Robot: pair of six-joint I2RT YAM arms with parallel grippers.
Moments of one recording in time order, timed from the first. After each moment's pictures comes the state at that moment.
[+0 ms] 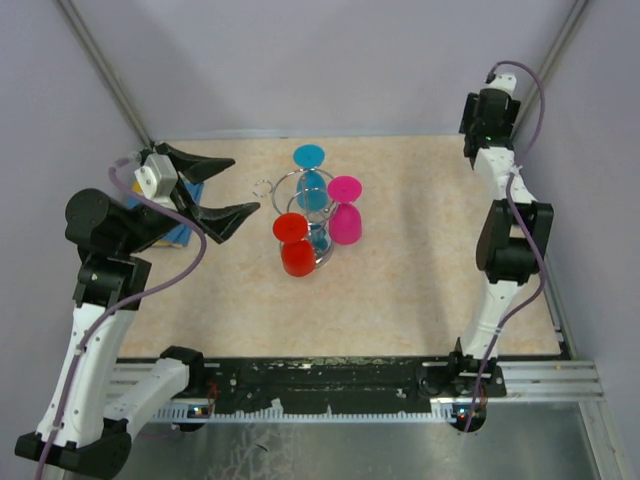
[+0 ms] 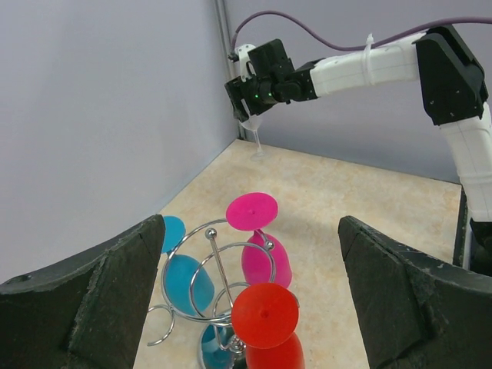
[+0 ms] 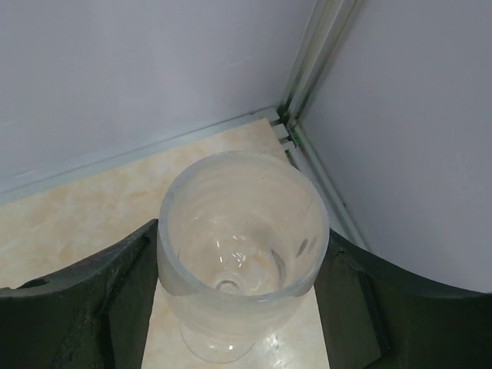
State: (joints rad) left arm -0.25 0.84 1.18 -0.03 0.80 -0.06; right arm -0.08 2.02 1.77 -0.08 0.32 0.02
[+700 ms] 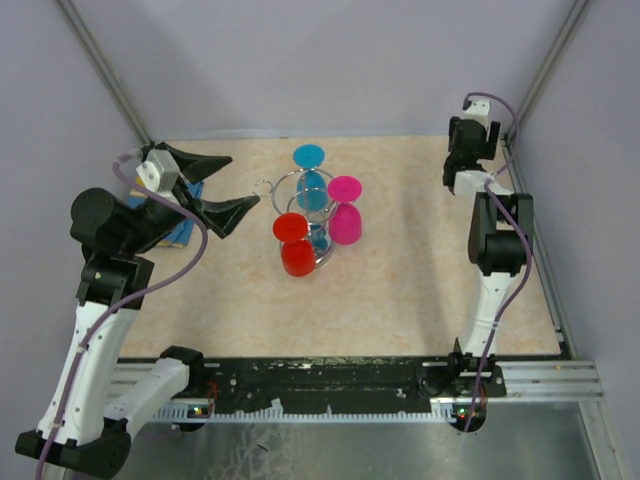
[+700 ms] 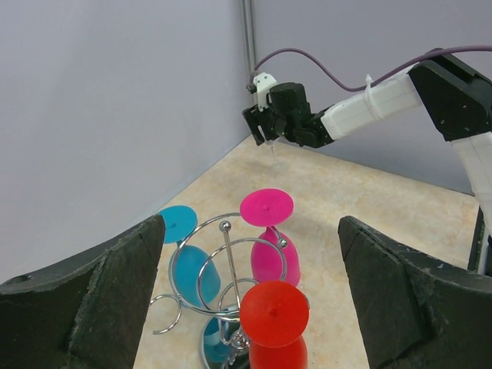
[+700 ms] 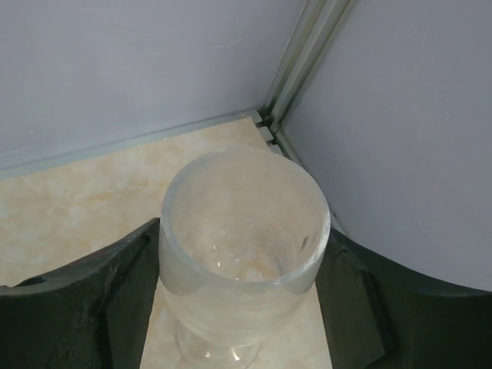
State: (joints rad) left arm -0.25 0.85 1.16 -0.03 0.71 -0.08; right arm -0.03 2.13 1.54 0.41 0.49 -0.16
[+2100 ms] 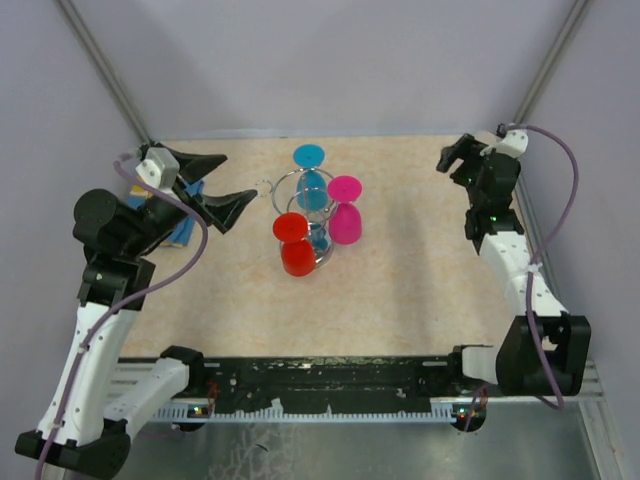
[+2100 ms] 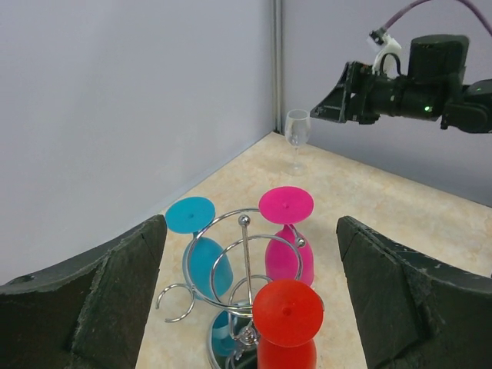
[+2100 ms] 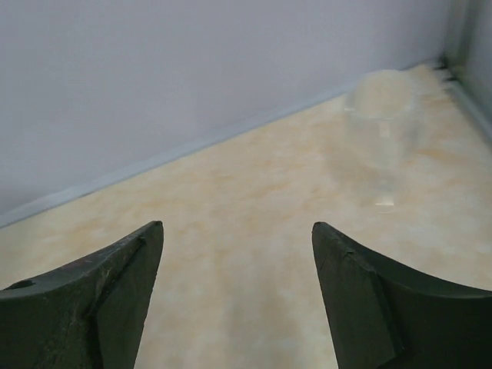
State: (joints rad) left arm -0.26 0.84 1.15 -0.04 0.62 -0.07; right arm 0.00 1.28 0.93 0.21 0.19 0.32
